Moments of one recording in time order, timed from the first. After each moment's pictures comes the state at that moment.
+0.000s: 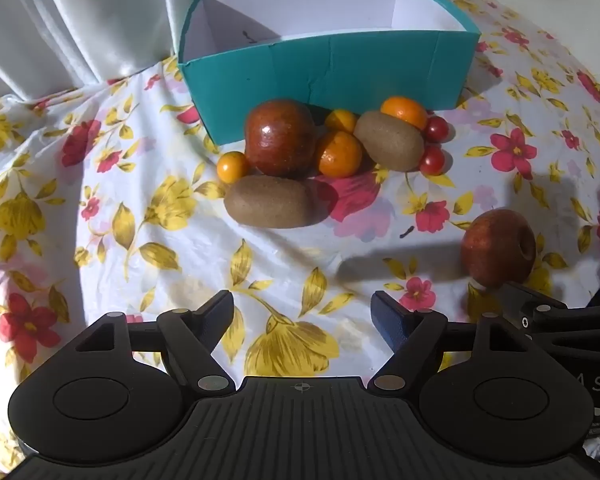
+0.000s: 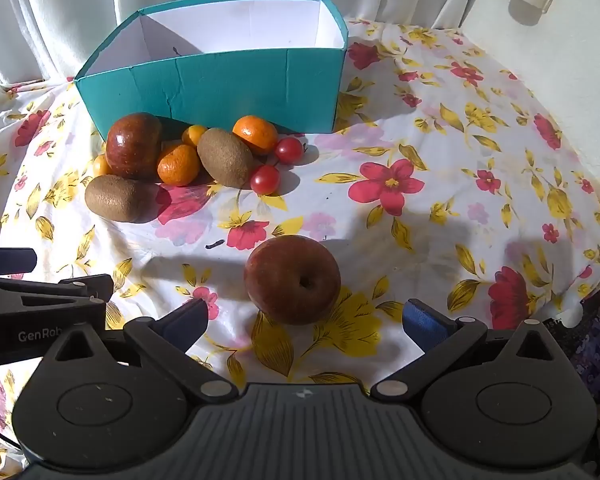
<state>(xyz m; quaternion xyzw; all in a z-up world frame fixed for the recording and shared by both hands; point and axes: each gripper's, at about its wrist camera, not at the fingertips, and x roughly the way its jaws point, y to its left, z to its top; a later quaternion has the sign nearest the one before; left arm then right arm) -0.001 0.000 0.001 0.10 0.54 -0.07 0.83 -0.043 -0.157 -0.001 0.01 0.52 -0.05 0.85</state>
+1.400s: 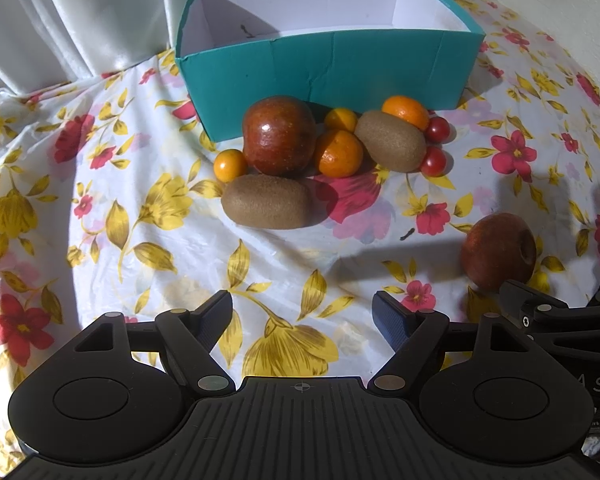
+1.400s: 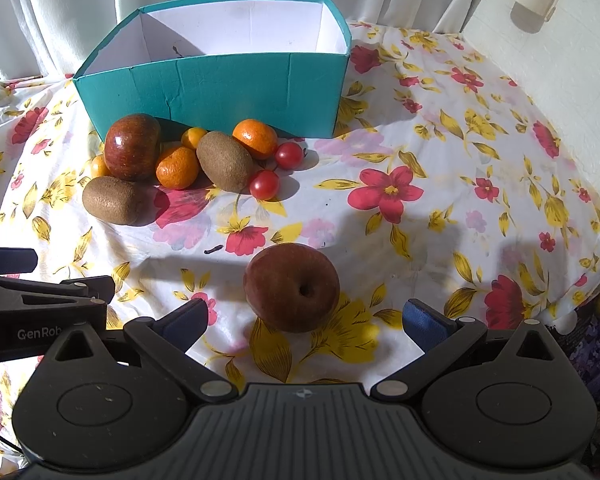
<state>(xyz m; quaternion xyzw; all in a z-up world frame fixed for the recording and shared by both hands) 0.001 -0.001 -0.004 0.09 0.55 -0.08 0.83 -0.038 -0.156 0.001 0.01 0.52 -0.05 0.85</state>
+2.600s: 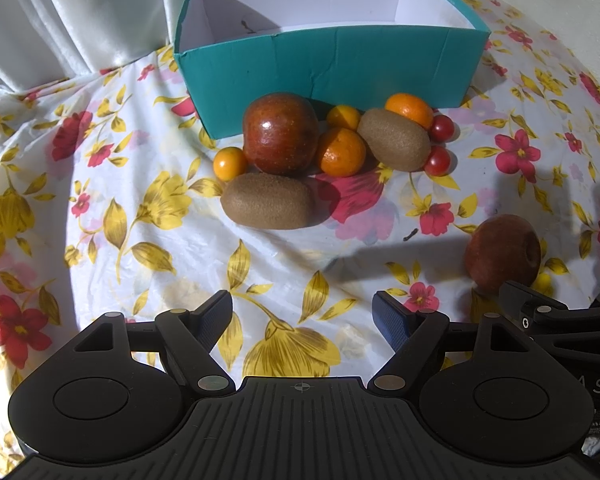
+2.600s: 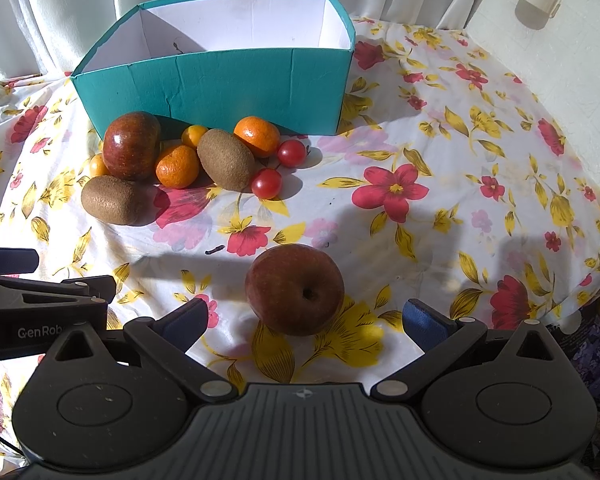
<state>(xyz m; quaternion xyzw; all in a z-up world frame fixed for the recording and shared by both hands) 0.004 0.000 -0.010 0.09 0.55 -0.08 0.82 -0.034 -0.155 -0.003 0.01 0.52 -0.05 0.85</state>
